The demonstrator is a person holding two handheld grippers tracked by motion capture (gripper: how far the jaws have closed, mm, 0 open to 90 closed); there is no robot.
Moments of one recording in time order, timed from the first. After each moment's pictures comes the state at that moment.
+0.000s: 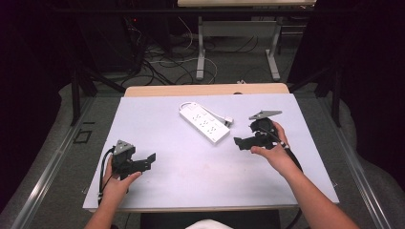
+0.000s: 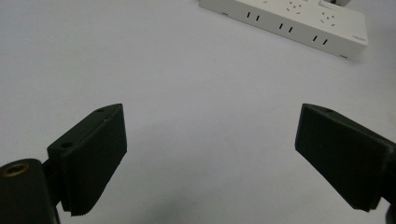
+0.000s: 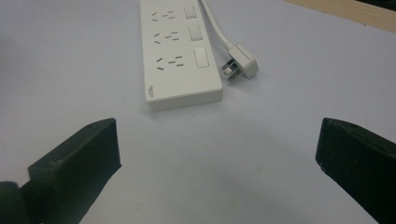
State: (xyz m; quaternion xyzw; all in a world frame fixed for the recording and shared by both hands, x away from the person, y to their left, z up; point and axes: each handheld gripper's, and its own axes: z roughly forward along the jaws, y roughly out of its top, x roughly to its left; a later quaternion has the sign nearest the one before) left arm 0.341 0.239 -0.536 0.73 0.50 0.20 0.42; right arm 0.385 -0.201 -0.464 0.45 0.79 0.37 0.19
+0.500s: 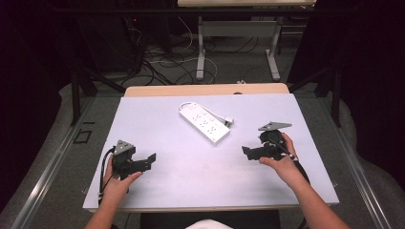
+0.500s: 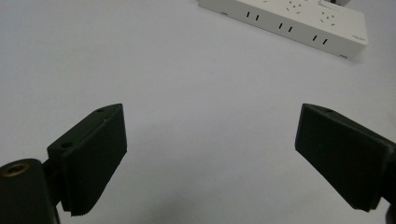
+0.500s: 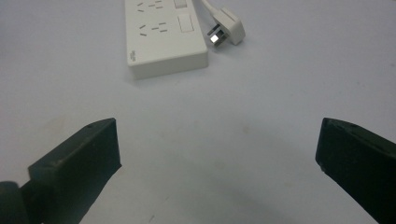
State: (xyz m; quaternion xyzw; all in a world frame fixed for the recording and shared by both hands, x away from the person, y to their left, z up) left arm 0.341 0.239 -0.536 0.73 0.50 0.19 0.42; right arm 0.366 -0.227 -0.491 0.47 0.78 0.37 0.19
